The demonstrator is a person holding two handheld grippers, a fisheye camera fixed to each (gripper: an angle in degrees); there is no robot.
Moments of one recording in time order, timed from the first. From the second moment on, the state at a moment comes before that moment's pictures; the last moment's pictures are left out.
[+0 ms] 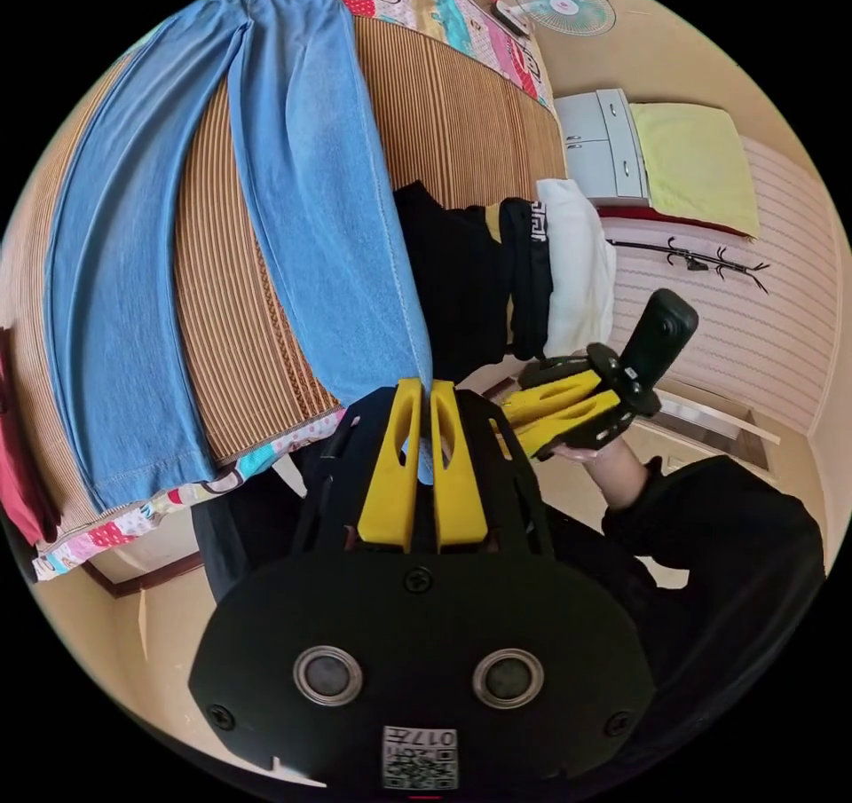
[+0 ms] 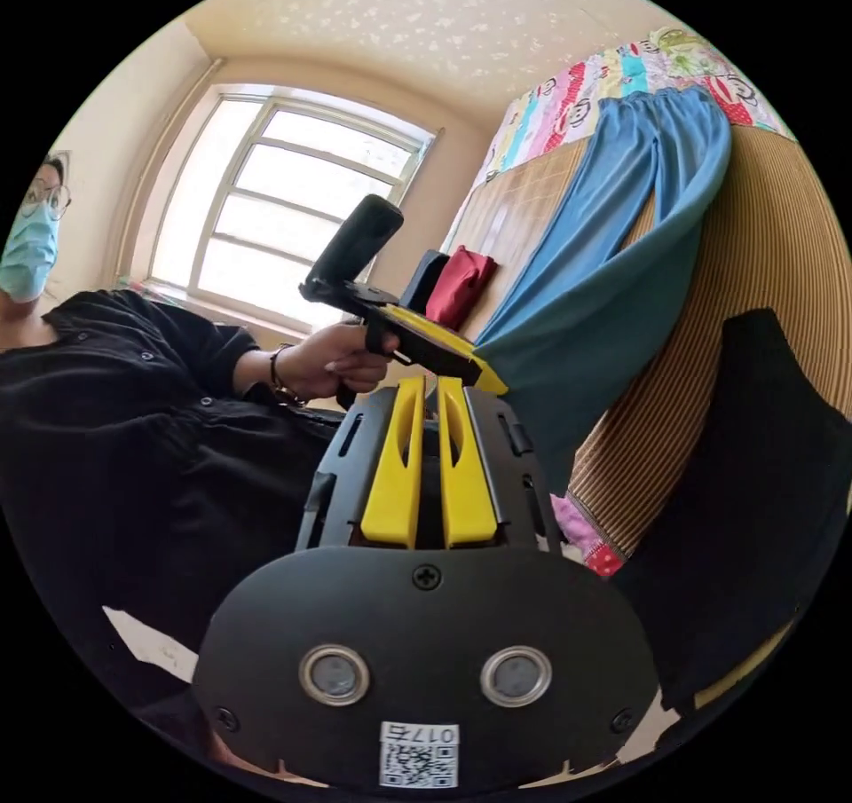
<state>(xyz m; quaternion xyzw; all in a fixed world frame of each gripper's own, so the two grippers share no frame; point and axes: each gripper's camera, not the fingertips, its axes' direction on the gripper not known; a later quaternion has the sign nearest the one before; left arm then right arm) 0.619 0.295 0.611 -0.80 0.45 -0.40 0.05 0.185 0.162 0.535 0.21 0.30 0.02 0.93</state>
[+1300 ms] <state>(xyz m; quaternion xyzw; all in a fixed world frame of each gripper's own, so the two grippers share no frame) 0.348 0.378 0.639 -0.62 0.37 -0.69 -0.10 0.809 0.215 -0.236 0.61 0.33 0.21 0.69</state>
